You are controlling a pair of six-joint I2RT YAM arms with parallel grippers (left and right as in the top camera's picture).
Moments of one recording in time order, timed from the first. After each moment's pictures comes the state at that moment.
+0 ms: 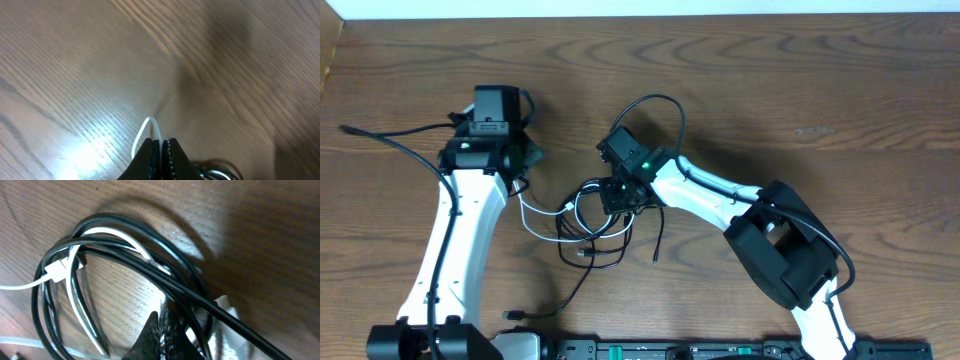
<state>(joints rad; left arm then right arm) 0.01 1.44 1.16 -0.85 -0.25 -0.66 0.81 2.16 1.48 -0.51 -0.30 0.59</state>
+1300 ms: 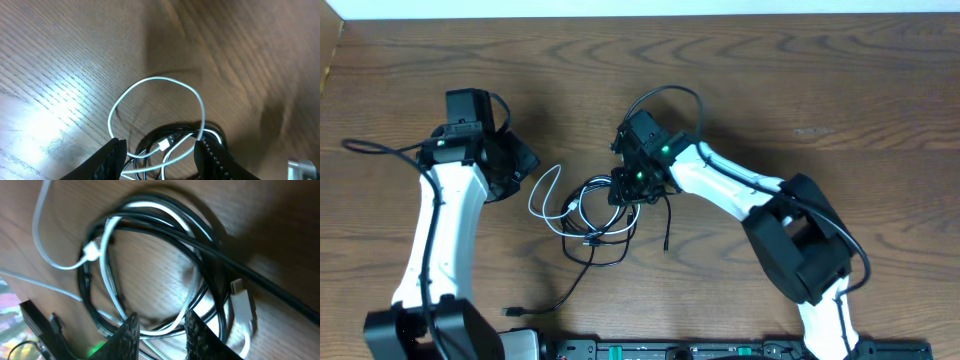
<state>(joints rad) 0.13 1.50 1.16 -0.91 0.10 -0.64 0.72 2.13 1.48 -0.55 -0.51 0.53</state>
